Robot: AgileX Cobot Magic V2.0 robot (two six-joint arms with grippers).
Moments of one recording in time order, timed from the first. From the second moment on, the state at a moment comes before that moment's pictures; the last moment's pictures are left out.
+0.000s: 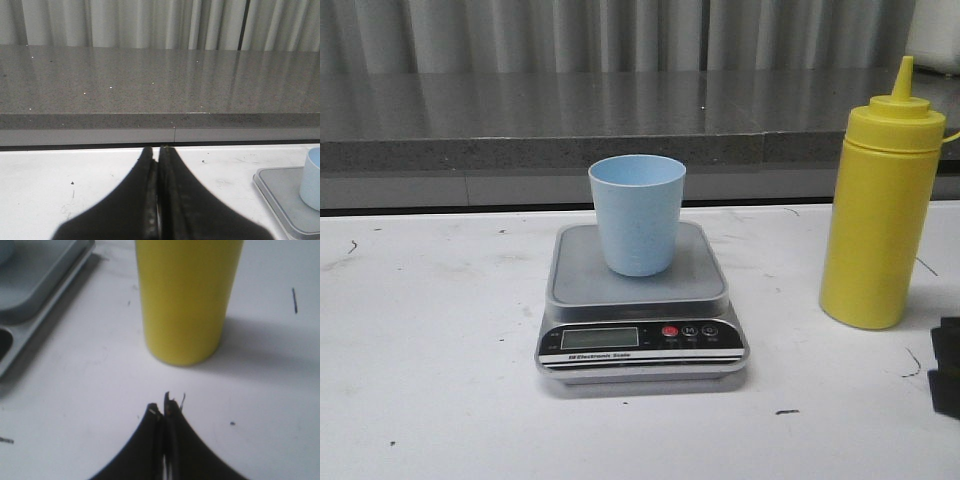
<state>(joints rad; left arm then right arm) -0.05 0.13 -0.40 -0.05 0.43 0.00 0.39 1.62 0.00 0.18 -1.15 0.05</state>
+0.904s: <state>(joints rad) -0.05 0.13 -0.40 -0.05 0.43 0.00 0.39 0.74 -0.25 0.43 -0.39 -0.33</state>
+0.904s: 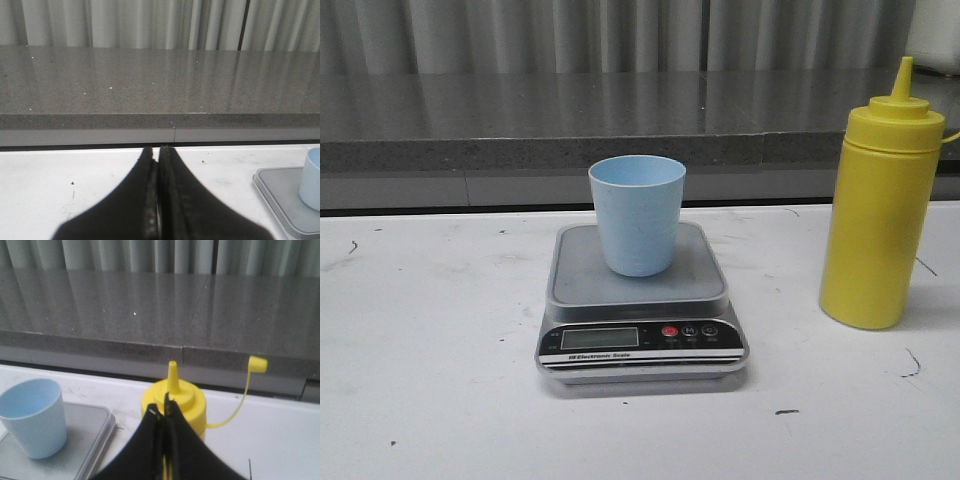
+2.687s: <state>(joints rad) -0.05 0.13 -0.40 -0.05 0.43 0.00 0.39 0.35 -0.26 0.44 -0.16 -0.41</state>
